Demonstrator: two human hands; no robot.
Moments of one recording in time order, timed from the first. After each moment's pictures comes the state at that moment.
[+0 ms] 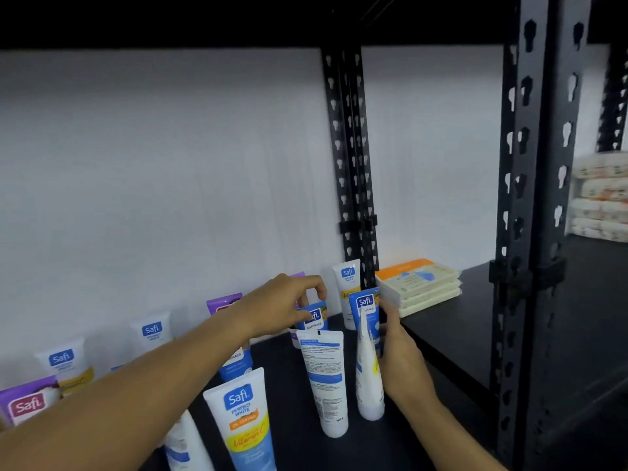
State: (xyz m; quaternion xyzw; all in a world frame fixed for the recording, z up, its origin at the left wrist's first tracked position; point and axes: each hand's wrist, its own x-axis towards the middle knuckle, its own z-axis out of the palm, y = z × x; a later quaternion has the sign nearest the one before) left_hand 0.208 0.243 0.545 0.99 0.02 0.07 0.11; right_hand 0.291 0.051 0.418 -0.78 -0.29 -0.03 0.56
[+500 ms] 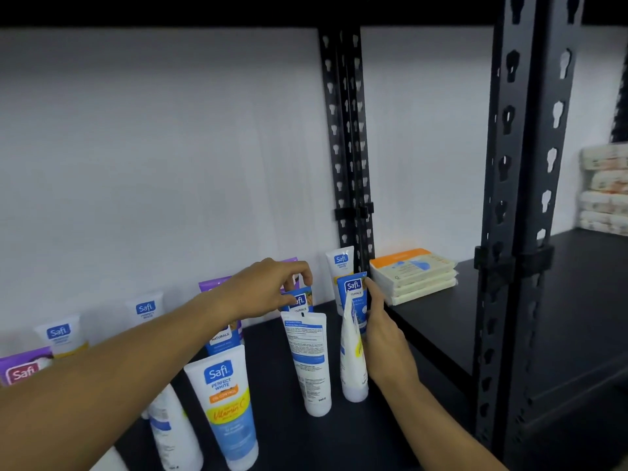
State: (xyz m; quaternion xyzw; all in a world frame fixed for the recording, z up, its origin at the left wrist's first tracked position) left_hand 0.203 0.242 0.546 0.99 0.04 0.08 0.06; right_hand 0.291 0.048 0.427 -0.80 -0.31 -0.02 0.50
